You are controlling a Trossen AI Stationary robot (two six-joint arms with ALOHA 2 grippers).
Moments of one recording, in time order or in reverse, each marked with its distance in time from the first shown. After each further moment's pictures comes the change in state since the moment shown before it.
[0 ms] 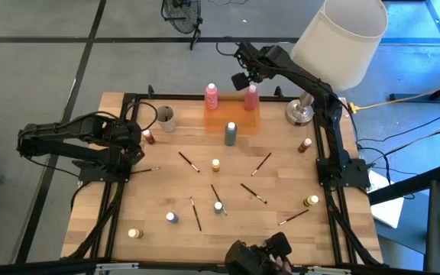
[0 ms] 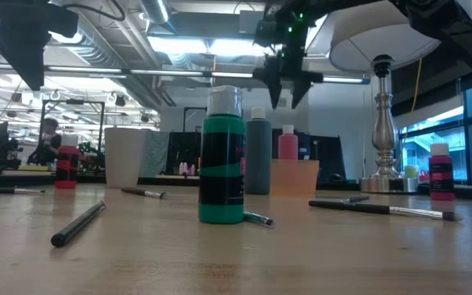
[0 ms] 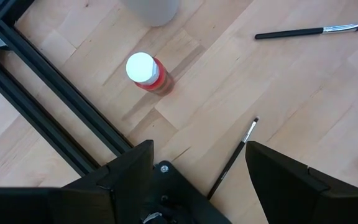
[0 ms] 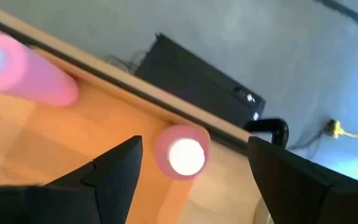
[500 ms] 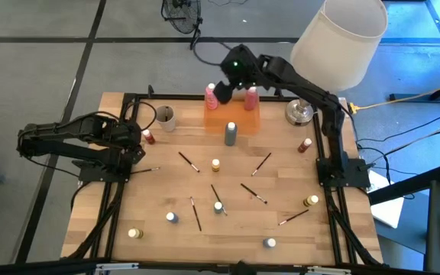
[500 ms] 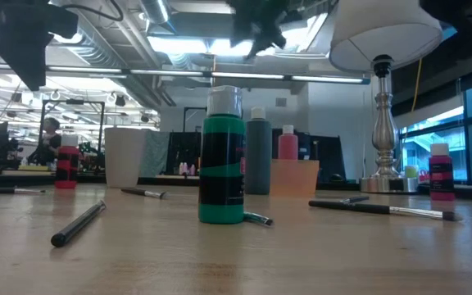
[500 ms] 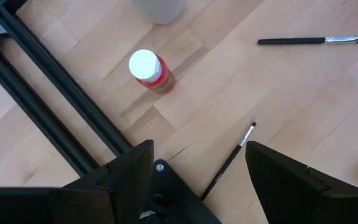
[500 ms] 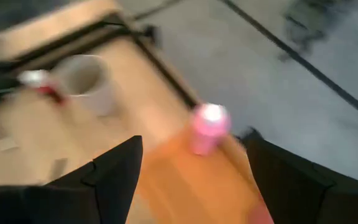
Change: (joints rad) left arm 0.000 0.000 0.000 0.000 -0.002 -0.069; right arm 0.234 -0.093 0.068 0.261 -0.164 -0.268
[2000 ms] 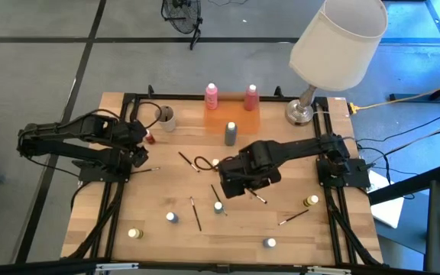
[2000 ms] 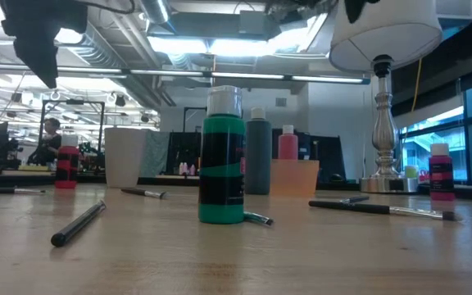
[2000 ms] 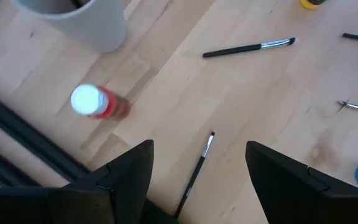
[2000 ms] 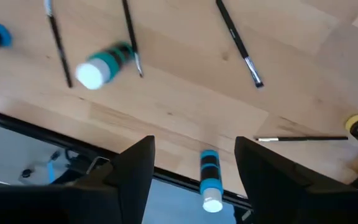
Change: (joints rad) left arm 0.000 0.008 0.000 0.146 0.099 0.166; right arm 0.627 0.000 -0.227 -0.489 -0.345 1.300
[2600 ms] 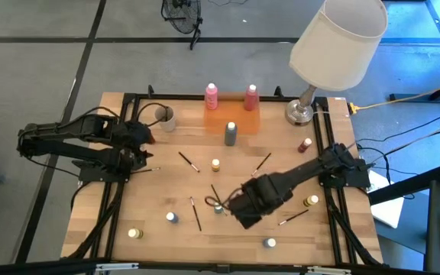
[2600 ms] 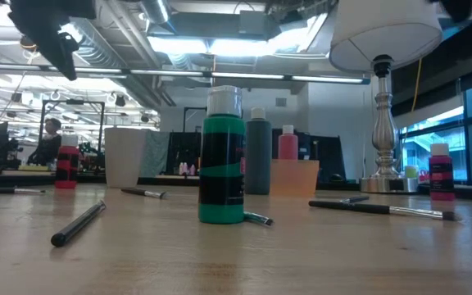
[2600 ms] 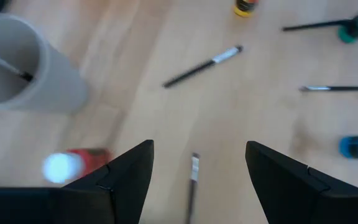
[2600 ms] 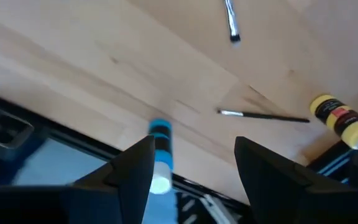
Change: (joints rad) left arm 0.000 0.000 0.000 0.124 0.092 0.295; right arm 0.206 0.000 -0.150 0.000 0.007 -0.051
